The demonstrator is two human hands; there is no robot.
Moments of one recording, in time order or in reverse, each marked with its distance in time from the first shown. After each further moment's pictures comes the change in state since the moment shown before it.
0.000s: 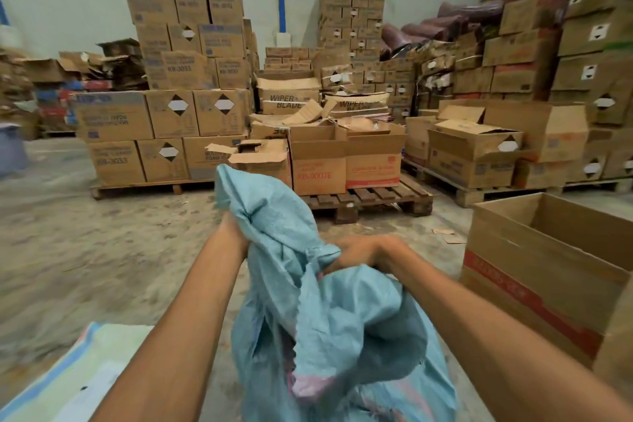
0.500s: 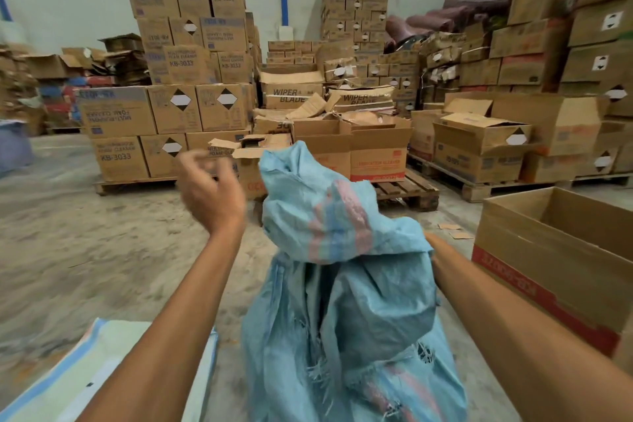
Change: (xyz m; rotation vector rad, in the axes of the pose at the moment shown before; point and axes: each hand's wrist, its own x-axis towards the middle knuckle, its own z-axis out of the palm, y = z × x) left_hand 0.003 0.052 0.004 0.722 0.351 0.737; right_hand -0.005 0.039 -0.031 0.450 0.589 0.225
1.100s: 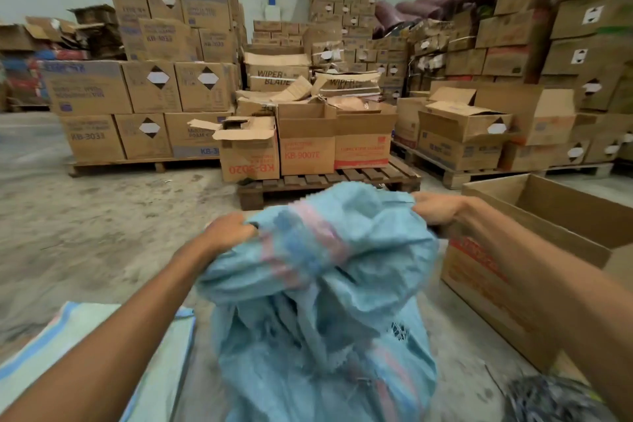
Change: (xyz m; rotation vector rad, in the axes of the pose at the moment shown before) left_hand -0.051 -0.074 -0.015 0.752 -1.055 0.015; right_hand 0.035 0.030 -0.069 -0.047 -0.519 -0.148
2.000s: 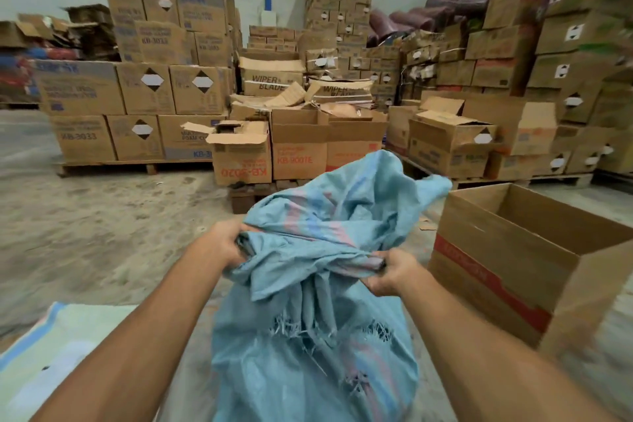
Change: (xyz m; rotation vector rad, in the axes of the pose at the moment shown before) left_hand 0.006 0.029 -0.007 -1.205 -0.404 -0.549; right_hand 0.051 0.075 0.061 1.138 0.317 0.388
